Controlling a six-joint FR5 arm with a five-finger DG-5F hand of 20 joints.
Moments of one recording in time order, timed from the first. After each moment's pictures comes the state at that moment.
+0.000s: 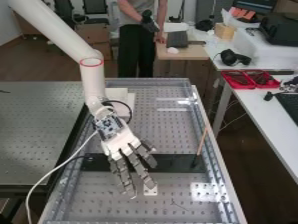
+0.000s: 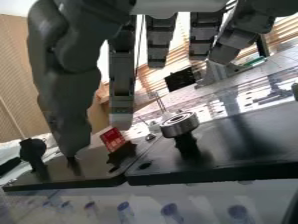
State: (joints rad) arm 1.78 -2.25 -1.79 -2.32 -0.32 -0.34
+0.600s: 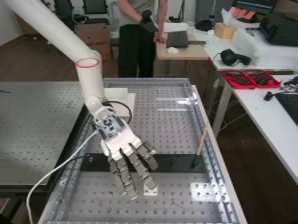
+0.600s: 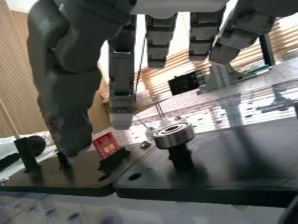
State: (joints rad) arm 1.77 -2.24 -1.82 -2.25 -0.34 -0.44
